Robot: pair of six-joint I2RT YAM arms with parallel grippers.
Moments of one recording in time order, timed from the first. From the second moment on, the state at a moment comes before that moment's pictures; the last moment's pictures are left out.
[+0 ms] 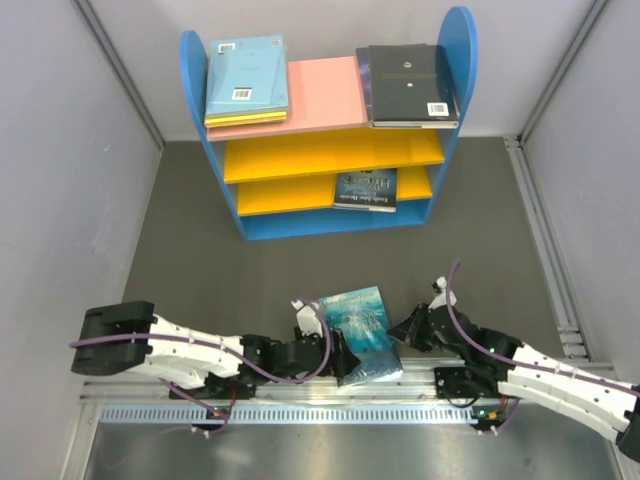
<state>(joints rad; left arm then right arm) -1.52 1.19 0.30 0.25 -0.41 -1.25 0.98 0.42 0.06 -0.28 0.10 1.22</state>
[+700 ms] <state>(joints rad) -1.49 1.35 0.72 -0.07 -0.14 -1.12 1.21 0.65 0.05 -0.05 0.64 1.40</state>
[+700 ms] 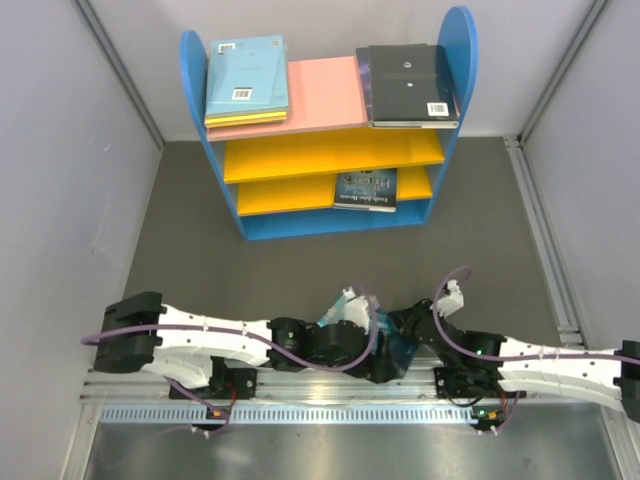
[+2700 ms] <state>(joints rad) -1.02 1.17 0.21 0.46 -0.14 -1.06 1.45 0.65 0.22 -0.43 0.32 1.73</state>
